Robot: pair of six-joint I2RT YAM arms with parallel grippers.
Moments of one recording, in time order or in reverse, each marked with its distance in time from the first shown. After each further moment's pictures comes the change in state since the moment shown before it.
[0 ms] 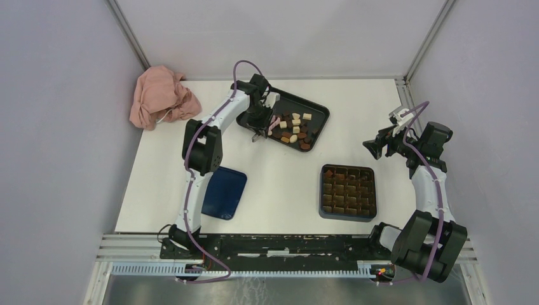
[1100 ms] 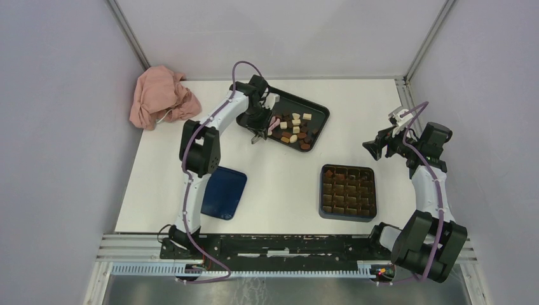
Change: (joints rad) left arm -0.004 -0.037 -0.058 0.013 0.014 -0.002; right arm 0.000 0.000 0.002 -0.021 0.000 -0.011
